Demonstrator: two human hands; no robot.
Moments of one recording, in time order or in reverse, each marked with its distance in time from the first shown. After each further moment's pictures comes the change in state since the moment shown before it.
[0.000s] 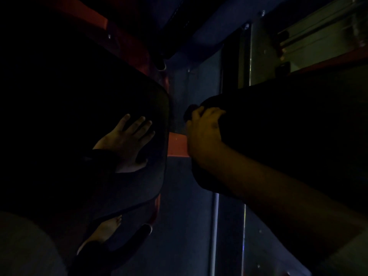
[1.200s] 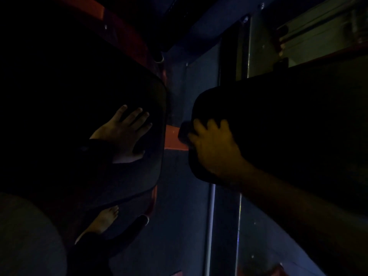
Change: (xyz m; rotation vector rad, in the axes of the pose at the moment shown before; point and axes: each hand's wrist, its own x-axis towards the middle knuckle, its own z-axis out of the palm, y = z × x) left_hand 0.000 0.001 -0.003 0.024 -0.049 0.007; right_hand -0.053 0.008 0.055 0.100 0.304 -0.150
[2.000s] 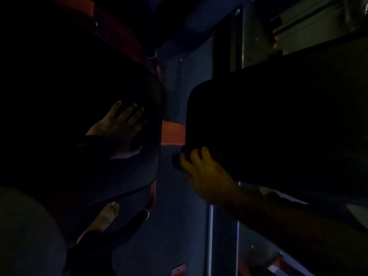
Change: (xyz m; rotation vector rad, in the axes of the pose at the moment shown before) left_hand 0.001 0.000 0.006 0.046 0.069 0.008; right_hand -0.058 -0.056 0.021 -0.194 -0.028 -0.335
